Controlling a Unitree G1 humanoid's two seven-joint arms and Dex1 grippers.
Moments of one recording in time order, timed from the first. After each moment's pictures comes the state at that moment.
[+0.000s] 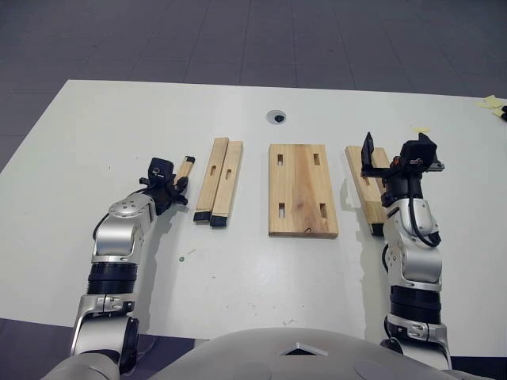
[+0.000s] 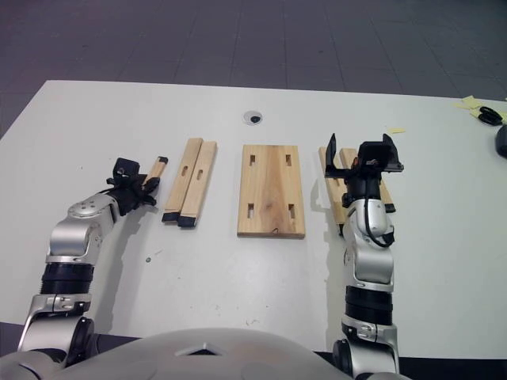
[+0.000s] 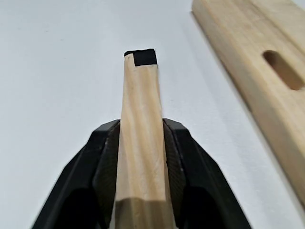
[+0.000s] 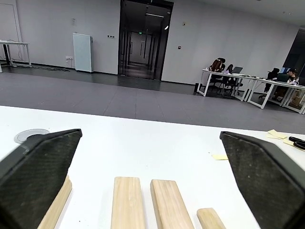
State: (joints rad) left arm -0.21 0.41 0.07 0.11 -0.14 0.59 -0.27; right arm -0.08 -0.17 -0.18 -0.18 0.06 0.20 0.02
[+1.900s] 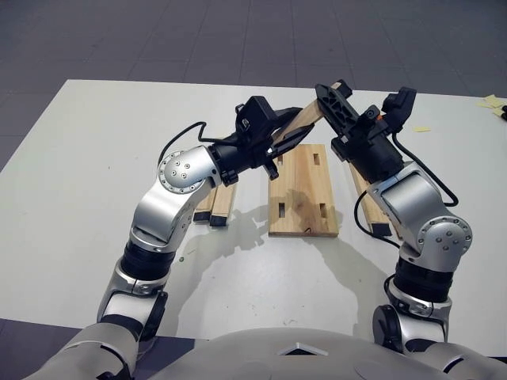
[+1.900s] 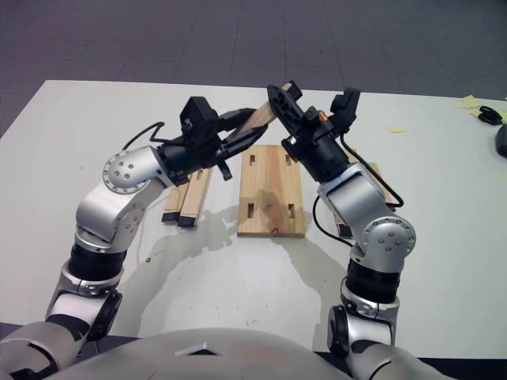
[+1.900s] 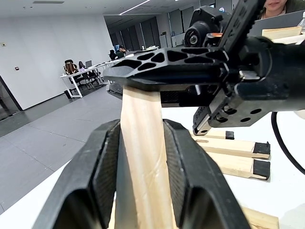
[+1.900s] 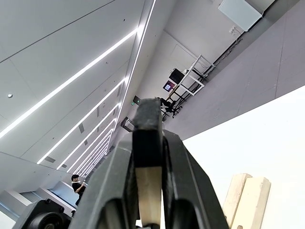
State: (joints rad) left arm -0.45 0.29 -0.25 -0.37 -0.29 0.45 -0.57; right arm -0.28 -0.18 -0.21 -0.41 1.57 0.72 -0.19
